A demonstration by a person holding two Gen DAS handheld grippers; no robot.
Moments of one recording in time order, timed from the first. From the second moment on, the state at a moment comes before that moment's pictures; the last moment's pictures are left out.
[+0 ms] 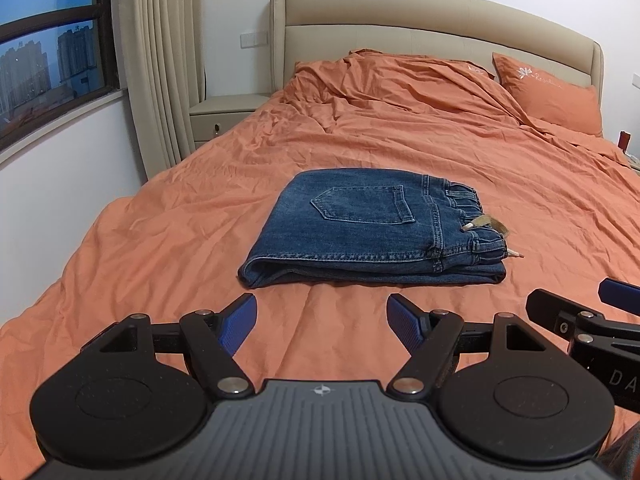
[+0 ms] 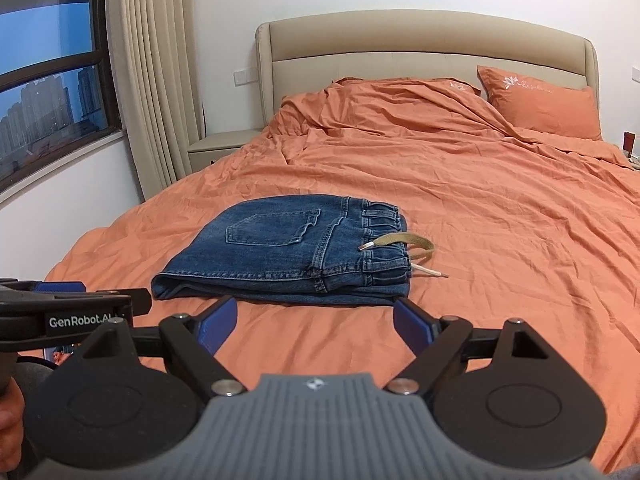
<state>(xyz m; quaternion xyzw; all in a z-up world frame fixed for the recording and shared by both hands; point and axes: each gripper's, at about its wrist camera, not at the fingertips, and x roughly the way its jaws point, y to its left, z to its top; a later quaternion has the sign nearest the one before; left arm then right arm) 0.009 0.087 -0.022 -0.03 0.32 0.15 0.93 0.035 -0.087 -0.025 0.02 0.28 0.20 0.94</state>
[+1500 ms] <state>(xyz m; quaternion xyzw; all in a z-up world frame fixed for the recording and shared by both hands) 0.019 0.090 -0.009 -0.02 0.32 0.13 0.94 0.038 -0.092 -0.009 0.02 0.28 0.19 0.94</state>
